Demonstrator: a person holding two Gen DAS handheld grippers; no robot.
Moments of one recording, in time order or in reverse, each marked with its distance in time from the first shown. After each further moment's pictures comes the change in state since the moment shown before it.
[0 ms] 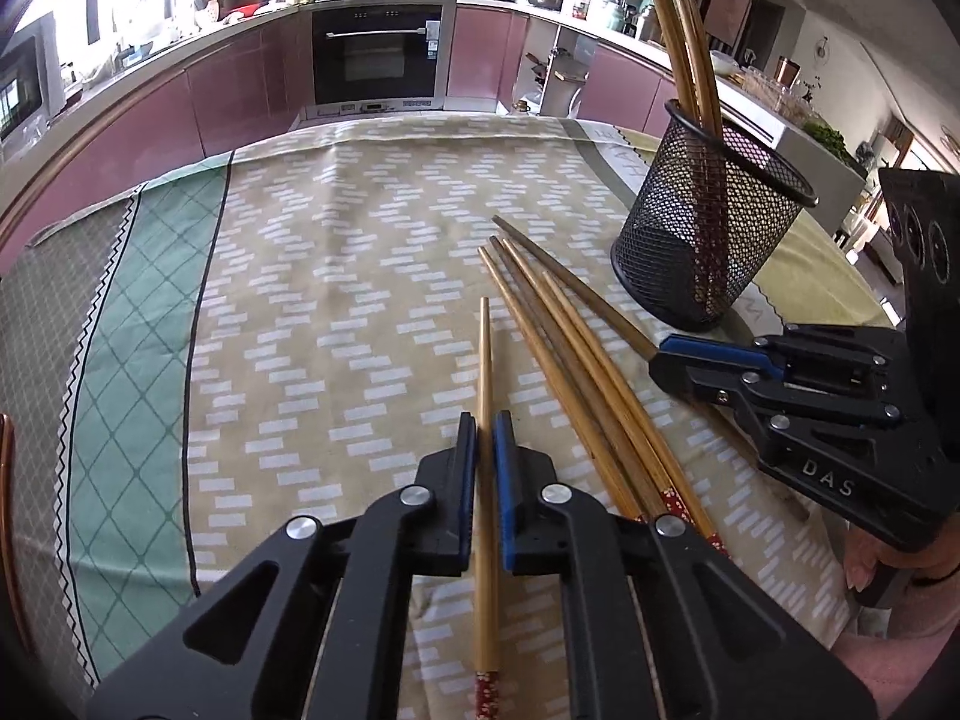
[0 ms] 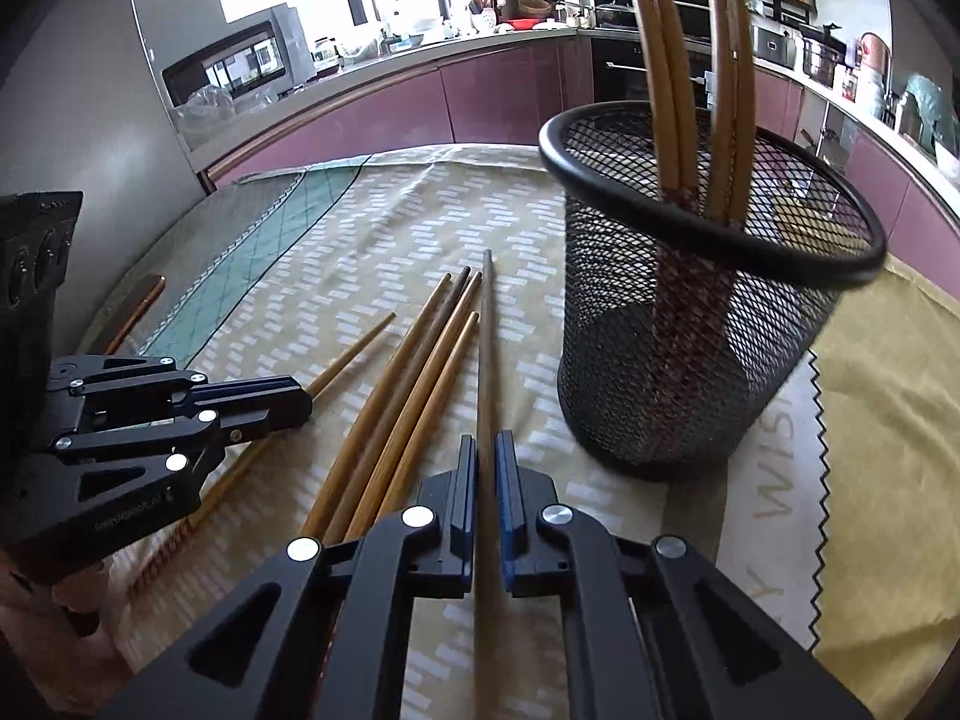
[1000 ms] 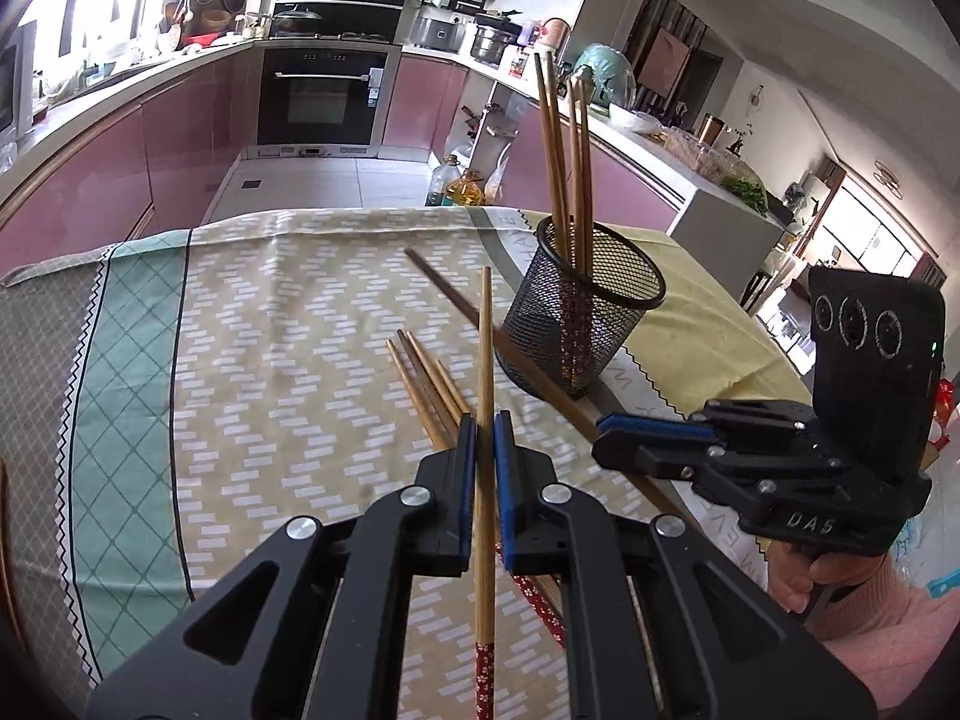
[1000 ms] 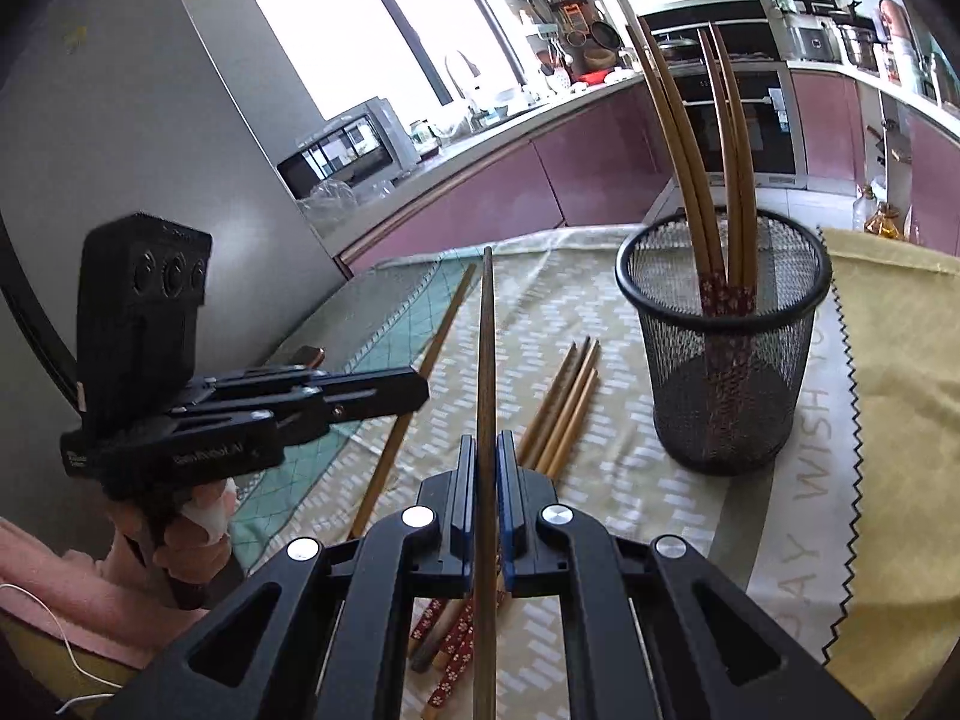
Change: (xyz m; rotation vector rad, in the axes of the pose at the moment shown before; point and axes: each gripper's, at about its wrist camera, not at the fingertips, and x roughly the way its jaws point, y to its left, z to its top) left arm -0.058 -0.011 0.018 -0.003 -0.119 -0.193; right arm -0.055 -0.014 -0.010 0.049 -0.128 0.320
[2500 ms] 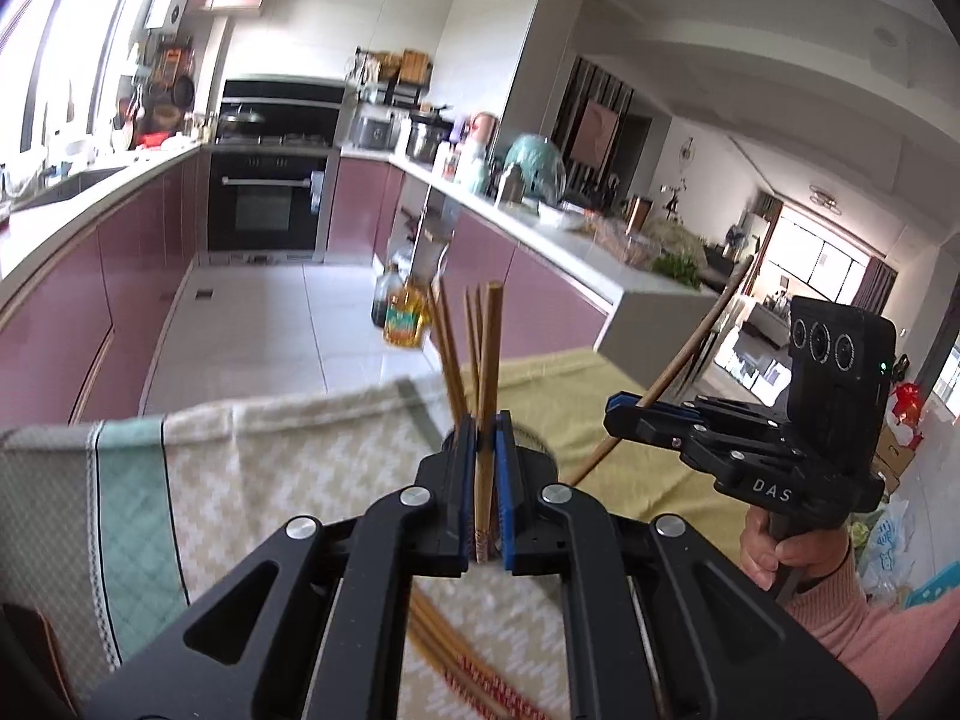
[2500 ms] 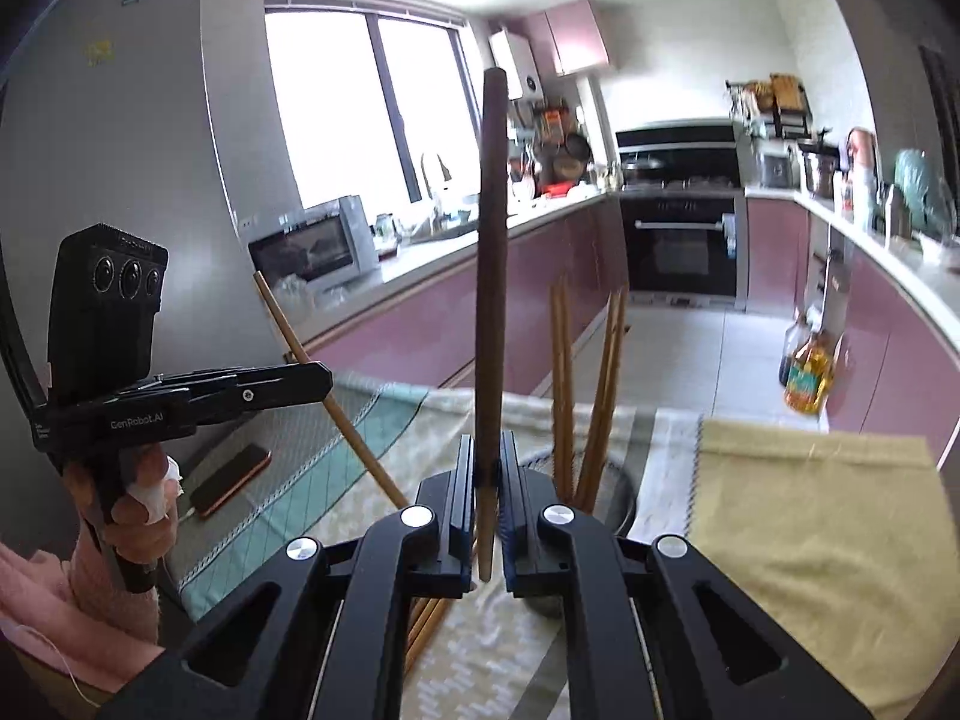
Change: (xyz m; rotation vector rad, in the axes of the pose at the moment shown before) left arm -0.066 -0.040 0.091 0.110 -0.241 -0.124; right arm -0.108 0.002 0.078 -0.140 -0.289 -0.181
